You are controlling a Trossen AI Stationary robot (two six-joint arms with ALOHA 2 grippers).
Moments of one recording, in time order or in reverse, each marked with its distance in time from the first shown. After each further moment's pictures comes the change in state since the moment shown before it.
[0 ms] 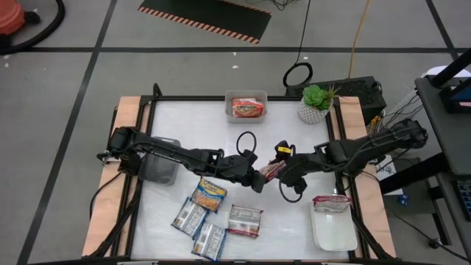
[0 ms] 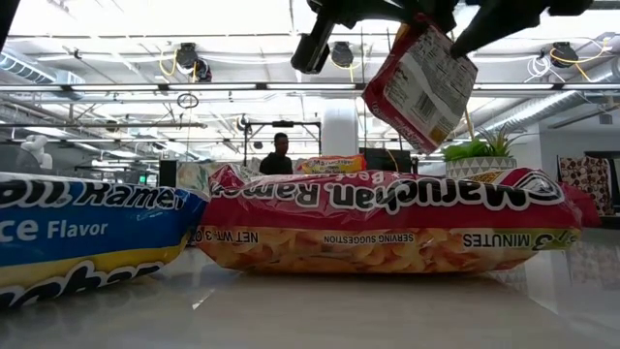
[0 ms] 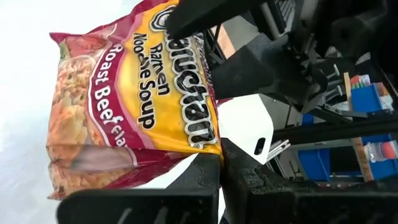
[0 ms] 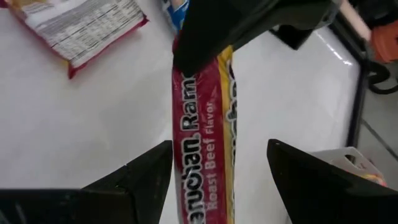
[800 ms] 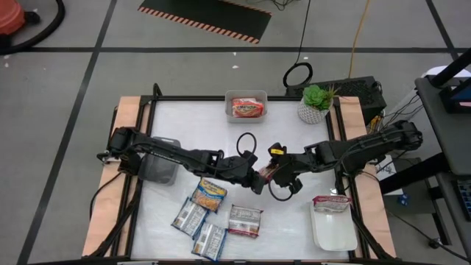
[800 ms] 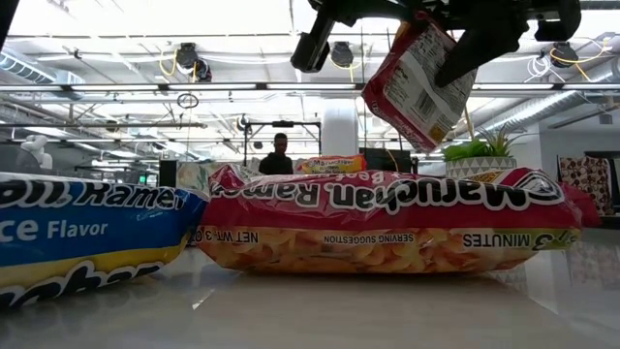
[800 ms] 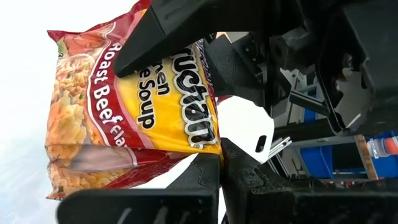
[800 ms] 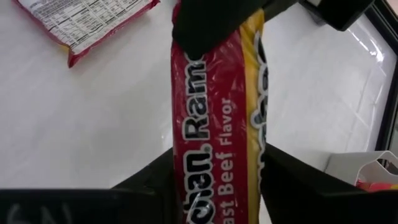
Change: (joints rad) left arm -0.012 0.000 0.000 0.001 -0.005 0.016; right arm -0.047 0.089 -0.008 0.028 -0.068 -0.026
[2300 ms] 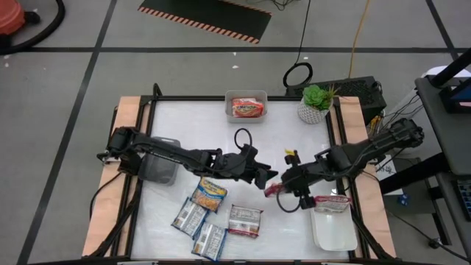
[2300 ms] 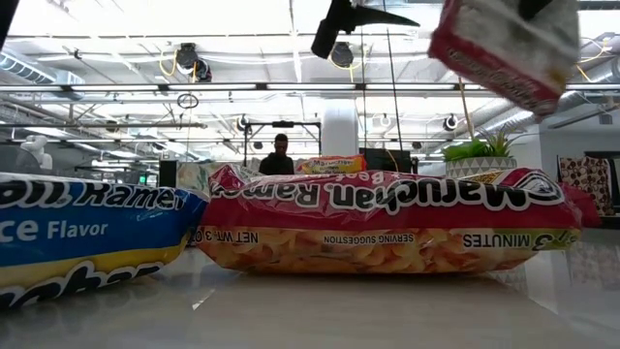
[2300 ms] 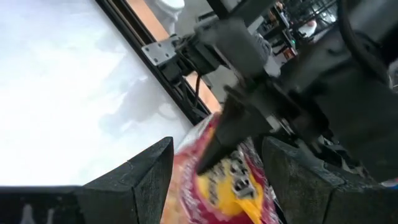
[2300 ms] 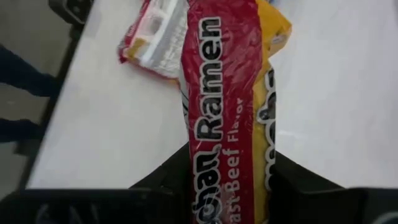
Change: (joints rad) left arm 0.007 0.000 0.001 0.166 -0.181 0.139; right arm 0.160 -0.037 0.126 -0.262 -0.155 0.645
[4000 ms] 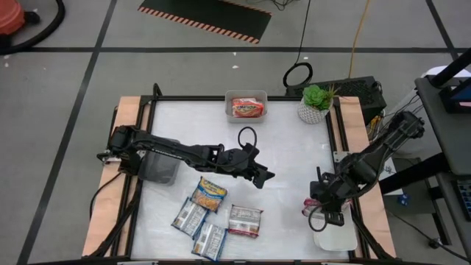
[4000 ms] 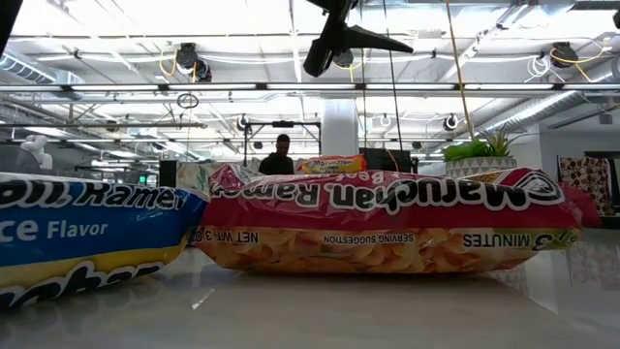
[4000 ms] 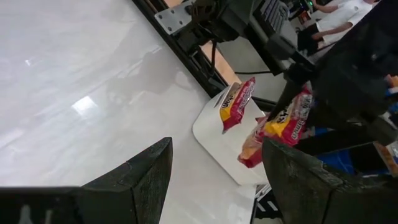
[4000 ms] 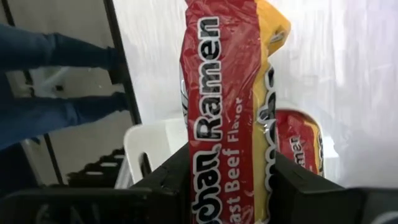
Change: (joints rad) left arm 0.044 0.000 -0.001 -0.115 0.141 0.021; right arm 0.317 -0.140 -0.106 -0.203 -0.188 0.789
